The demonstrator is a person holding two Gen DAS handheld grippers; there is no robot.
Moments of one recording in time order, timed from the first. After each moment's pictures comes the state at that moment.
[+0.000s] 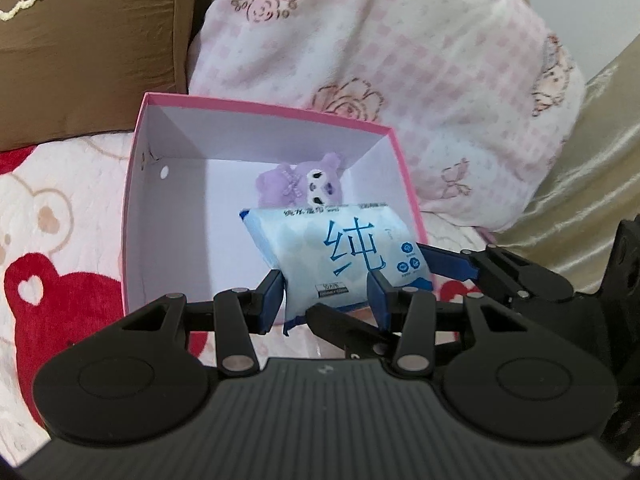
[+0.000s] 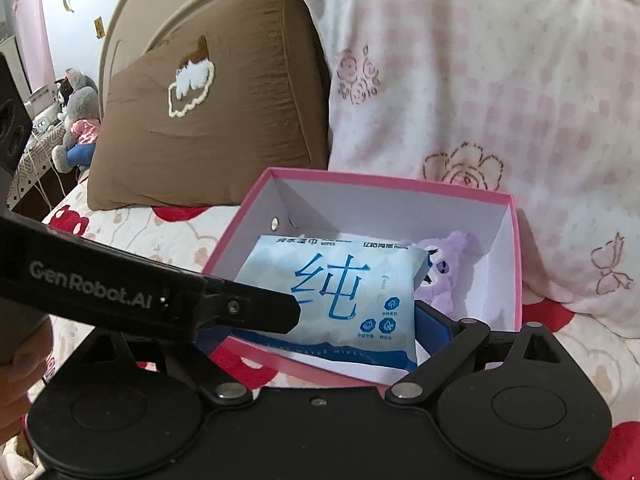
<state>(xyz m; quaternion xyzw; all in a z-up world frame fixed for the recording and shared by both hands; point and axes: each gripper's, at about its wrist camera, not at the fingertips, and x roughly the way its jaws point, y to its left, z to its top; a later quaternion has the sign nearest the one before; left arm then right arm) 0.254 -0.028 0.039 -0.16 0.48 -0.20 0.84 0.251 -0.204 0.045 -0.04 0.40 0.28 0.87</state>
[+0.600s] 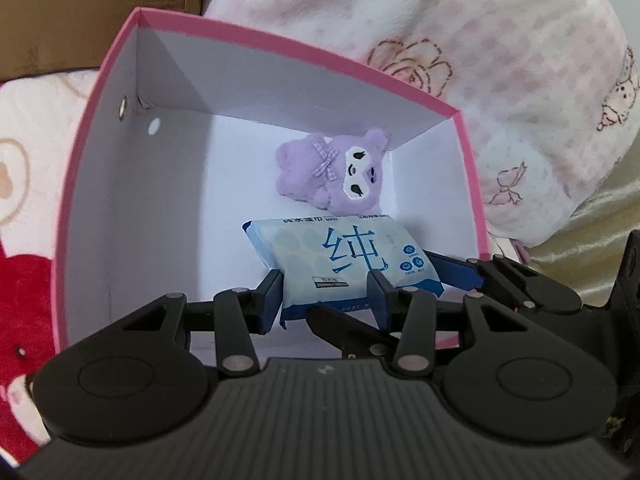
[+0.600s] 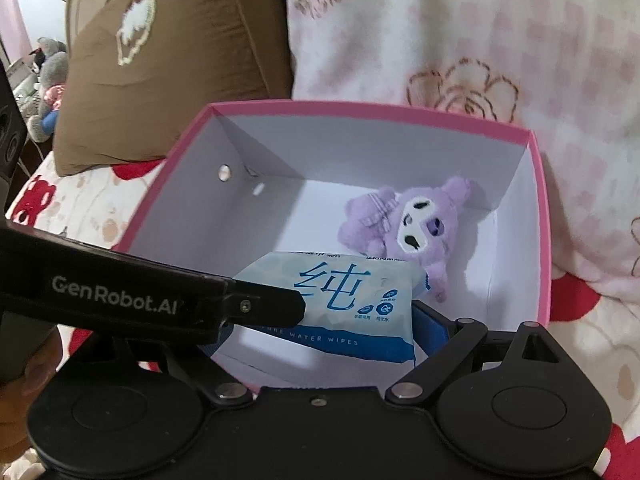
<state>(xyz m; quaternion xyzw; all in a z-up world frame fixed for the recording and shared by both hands) 0.309 -0.041 -0.041 -0.21 0.52 -0.17 0.81 0.310 -0.205 -0.017 -0.05 0.47 0.26 0.84</state>
